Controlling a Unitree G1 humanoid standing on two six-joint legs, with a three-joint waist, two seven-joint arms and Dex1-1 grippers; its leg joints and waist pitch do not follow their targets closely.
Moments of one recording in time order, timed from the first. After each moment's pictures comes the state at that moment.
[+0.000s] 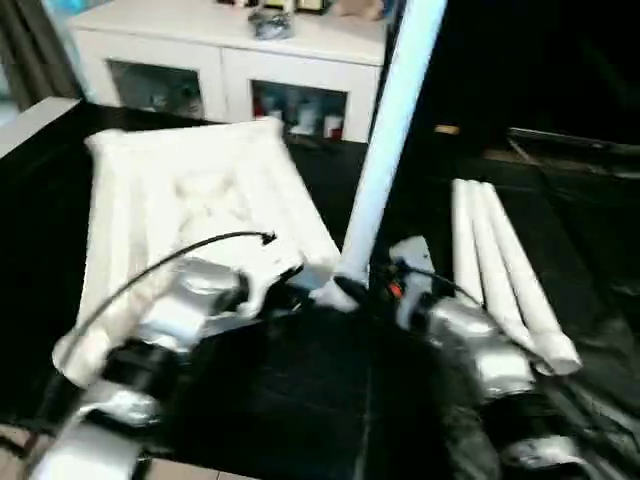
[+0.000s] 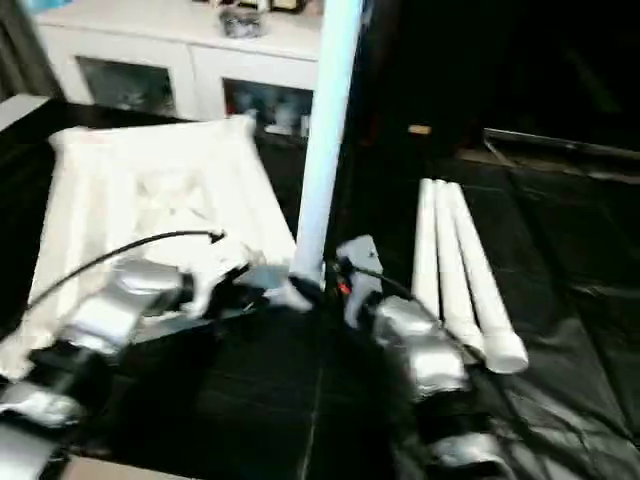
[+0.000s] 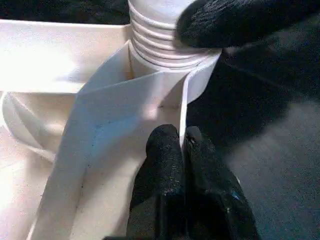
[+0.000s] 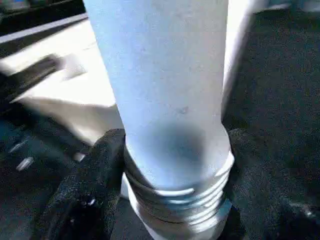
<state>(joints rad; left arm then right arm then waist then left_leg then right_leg) -0.59 0.28 -0.27 0.48 0.06 0.42 -0.90 -0.44 -0.03 0.05 0.58 0.18 0.13 0.54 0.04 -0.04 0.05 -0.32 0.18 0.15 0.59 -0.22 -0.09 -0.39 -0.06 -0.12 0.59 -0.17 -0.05</state>
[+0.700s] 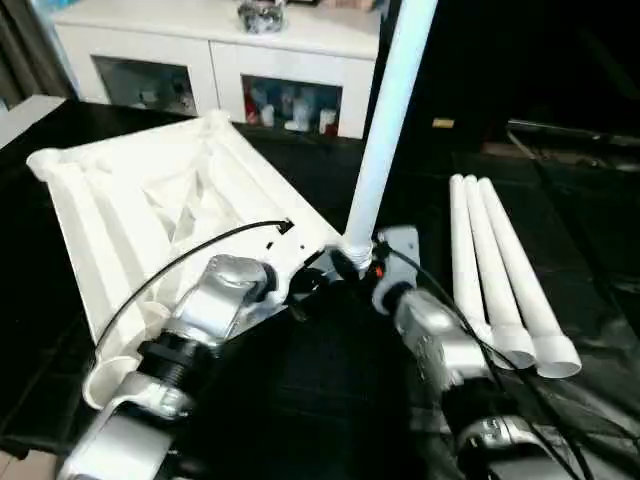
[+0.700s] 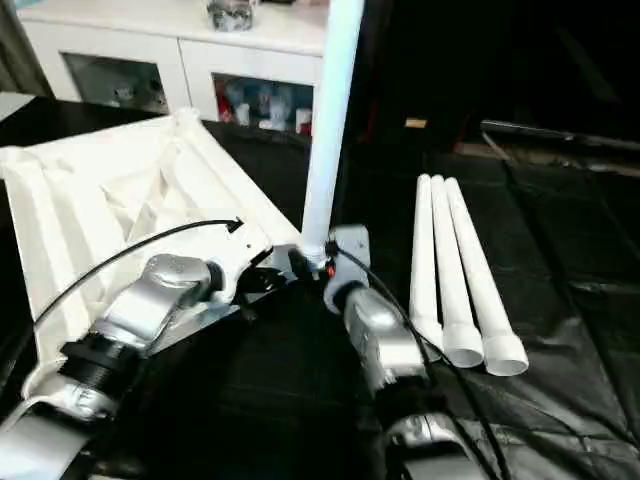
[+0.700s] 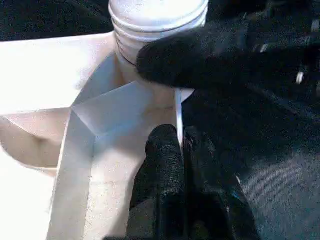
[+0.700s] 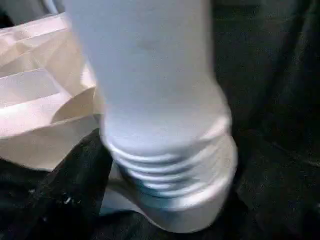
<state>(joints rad) -0.61 0.28 -0.30 0.45 0.08 0.39 -0.85 -0.46 0.02 -0.01 0.65 0.19 0.08 0.38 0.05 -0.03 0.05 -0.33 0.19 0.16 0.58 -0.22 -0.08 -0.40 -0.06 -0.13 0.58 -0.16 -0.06</state>
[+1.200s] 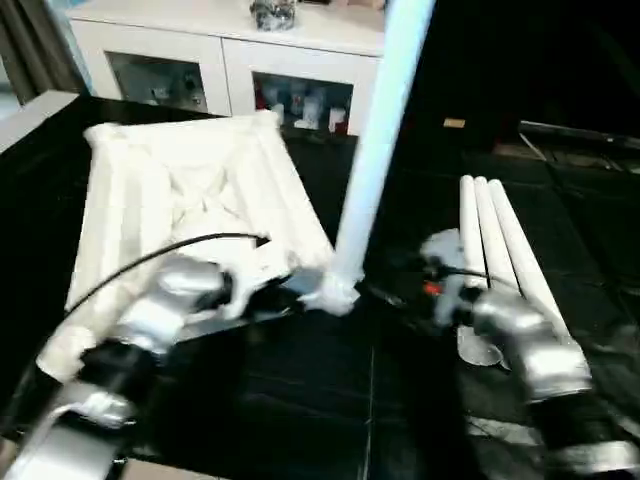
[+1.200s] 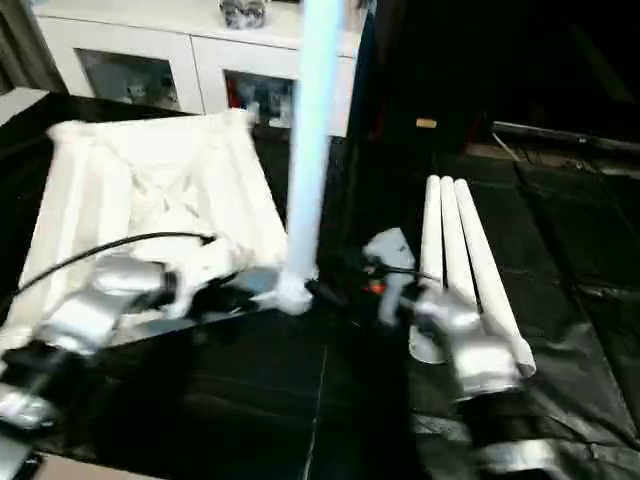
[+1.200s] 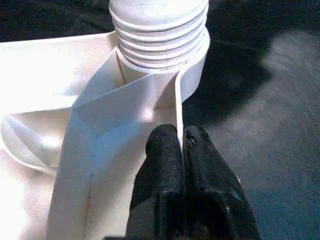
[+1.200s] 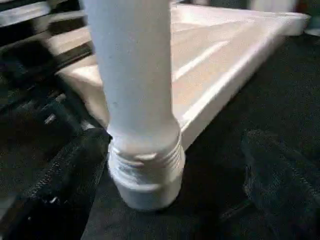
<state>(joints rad) -0.56 0.47 -0.32 0.48 0.03 0.13 -1.16 -0.37 -0.33 0.10 0.35 0.27 0.17 0.98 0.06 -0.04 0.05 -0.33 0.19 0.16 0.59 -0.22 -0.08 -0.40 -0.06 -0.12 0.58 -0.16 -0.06</state>
